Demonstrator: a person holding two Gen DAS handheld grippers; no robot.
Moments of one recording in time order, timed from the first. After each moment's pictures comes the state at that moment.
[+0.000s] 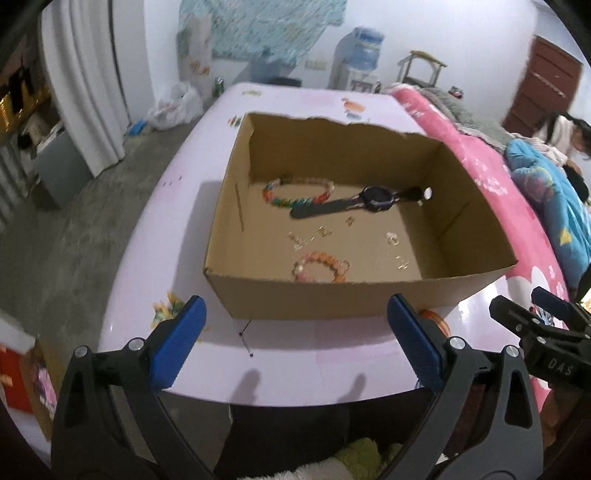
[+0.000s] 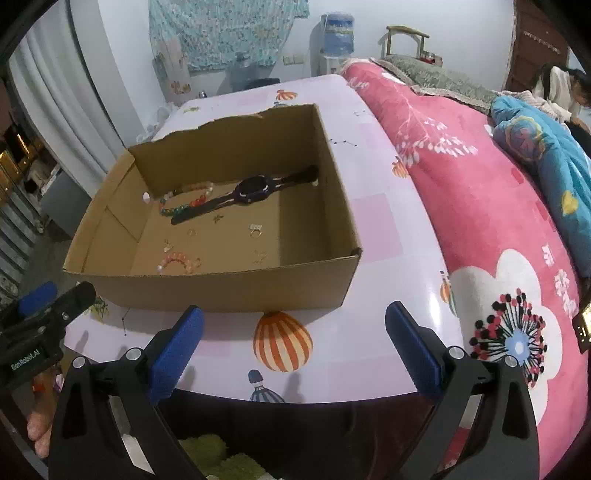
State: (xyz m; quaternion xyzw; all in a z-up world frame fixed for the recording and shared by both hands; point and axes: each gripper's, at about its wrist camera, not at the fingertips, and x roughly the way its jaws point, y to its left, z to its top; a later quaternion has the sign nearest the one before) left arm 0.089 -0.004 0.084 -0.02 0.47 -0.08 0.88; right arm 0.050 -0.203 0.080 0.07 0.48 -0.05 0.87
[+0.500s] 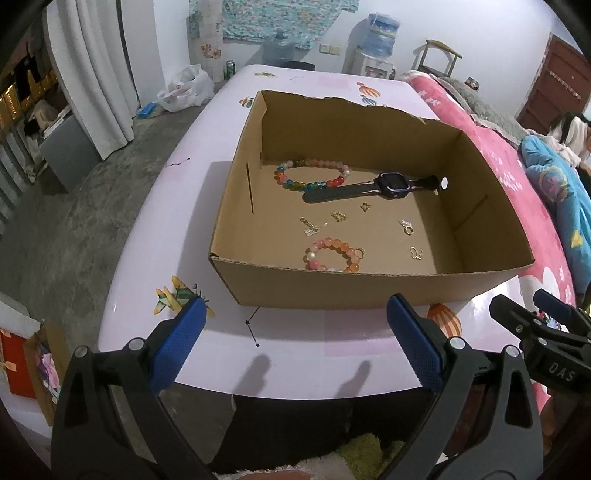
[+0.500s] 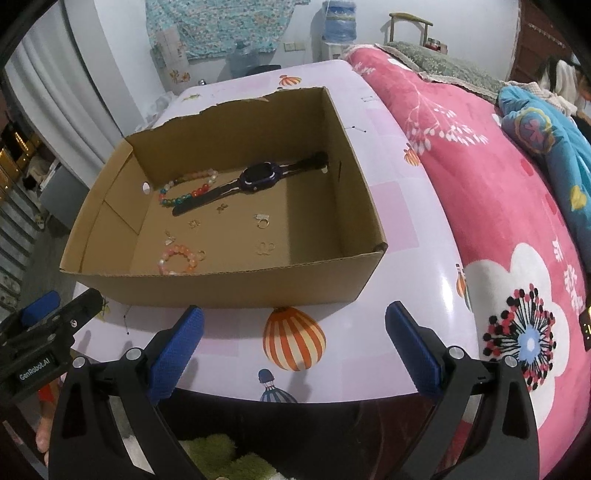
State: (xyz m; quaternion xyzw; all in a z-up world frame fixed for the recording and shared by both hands) left arm 0.092 -0.003 0.076 -0.02 0.50 -0.06 0.87; right arm 0.060 -0.193 0.072 0.07 0.50 -0.05 0.86
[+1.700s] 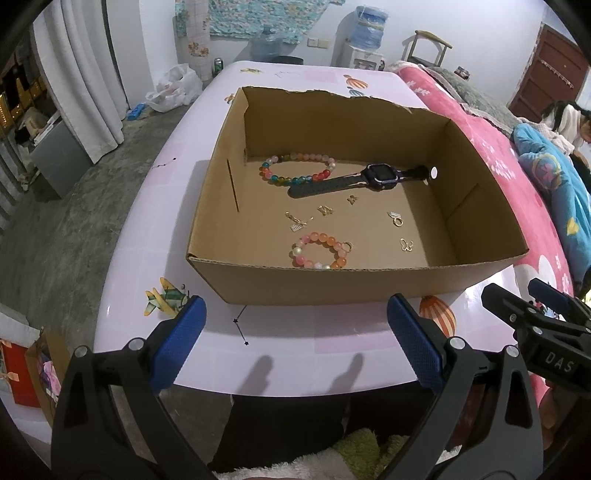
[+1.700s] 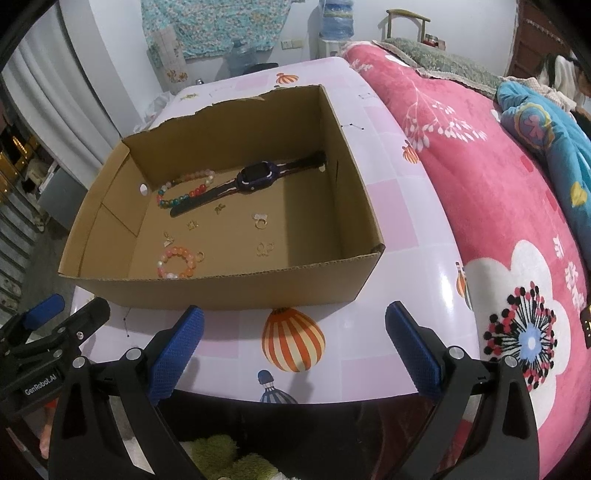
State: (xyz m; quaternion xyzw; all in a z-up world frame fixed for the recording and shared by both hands) left arm 0.093 -0.015 0.076 -0.01 0.50 -0.08 0.86; right arm 0.062 -0.198 0.072 0.08 0.51 -0.05 0.86
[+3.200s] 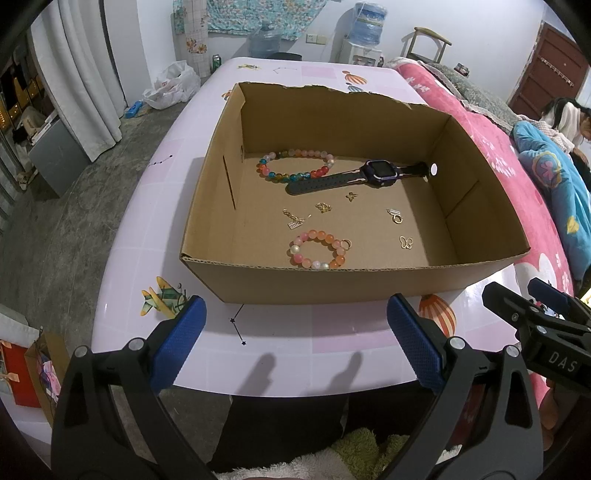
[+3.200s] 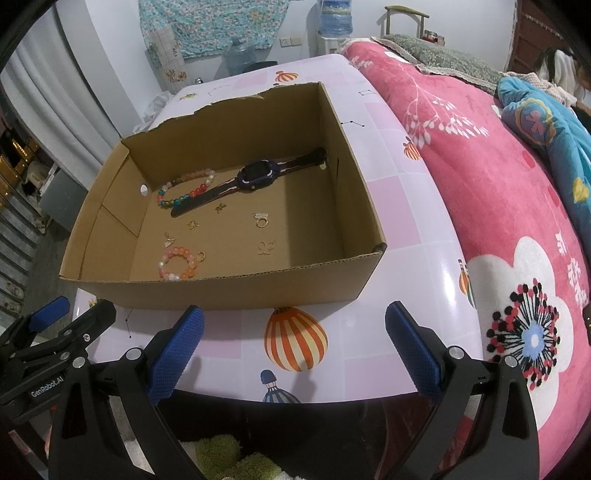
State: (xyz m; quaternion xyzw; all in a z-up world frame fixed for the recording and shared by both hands) left arm 0.096 -0.014 0.072 0.00 0.51 -0.08 0.86; right arm 0.064 -0.198 0.070 0.09 0.51 -0.05 0.85
